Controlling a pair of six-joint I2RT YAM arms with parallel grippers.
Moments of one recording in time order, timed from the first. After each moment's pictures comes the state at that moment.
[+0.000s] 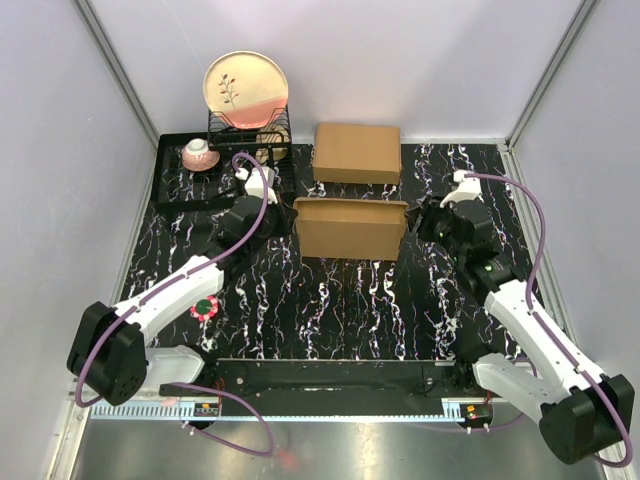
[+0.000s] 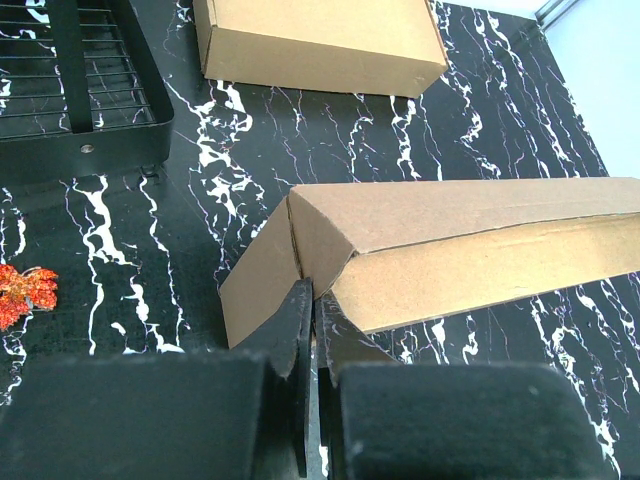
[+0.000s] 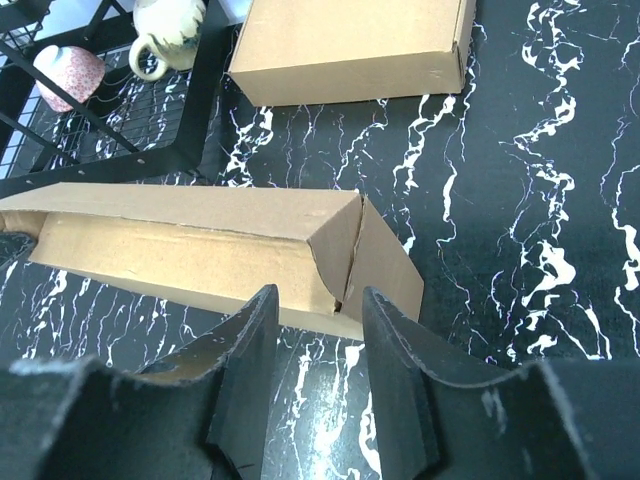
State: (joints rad) left arm -0.56 1.25 0.80 0.12 -0.11 -0.48; right arm 0.36 0.94 0.77 -0.12 0.06 0.42
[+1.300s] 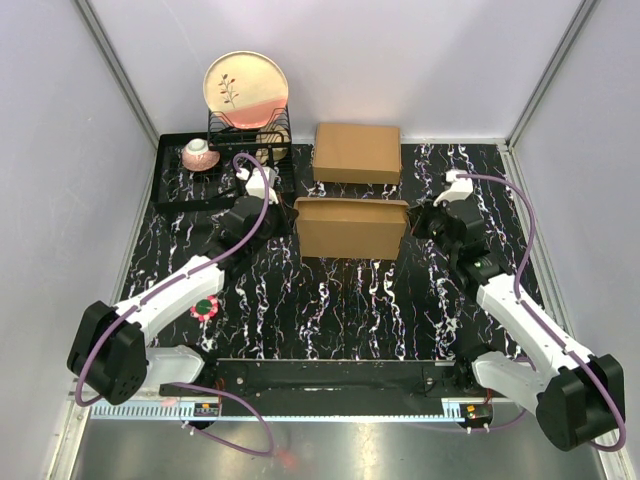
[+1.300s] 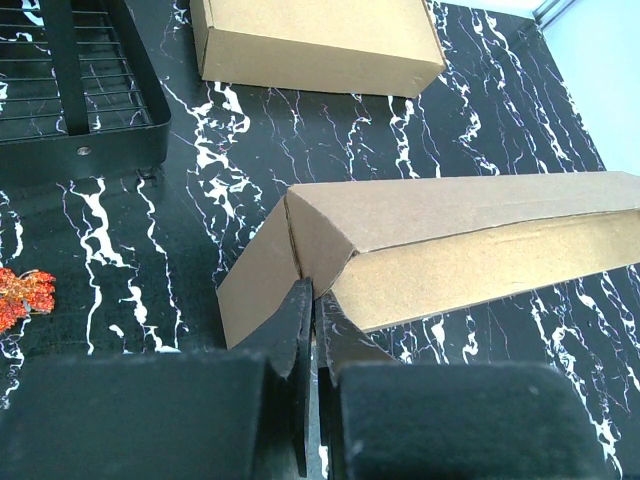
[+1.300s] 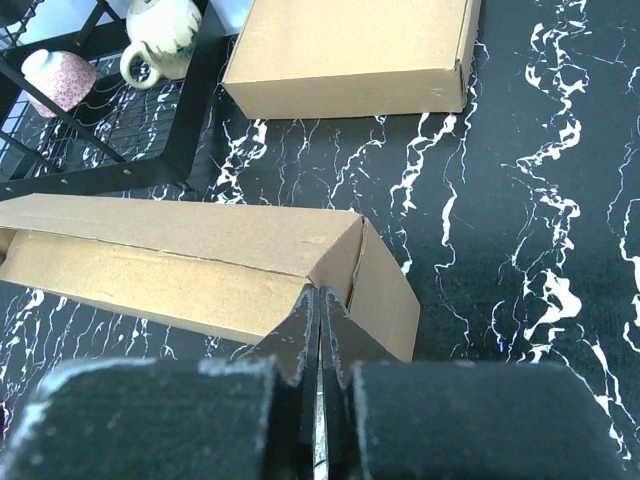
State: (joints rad) left arm -0.56 1.25 0.80 0.13 -0.10 -0.47; right arm 0.36 1.03 0.73 0.03 0.06 0.39
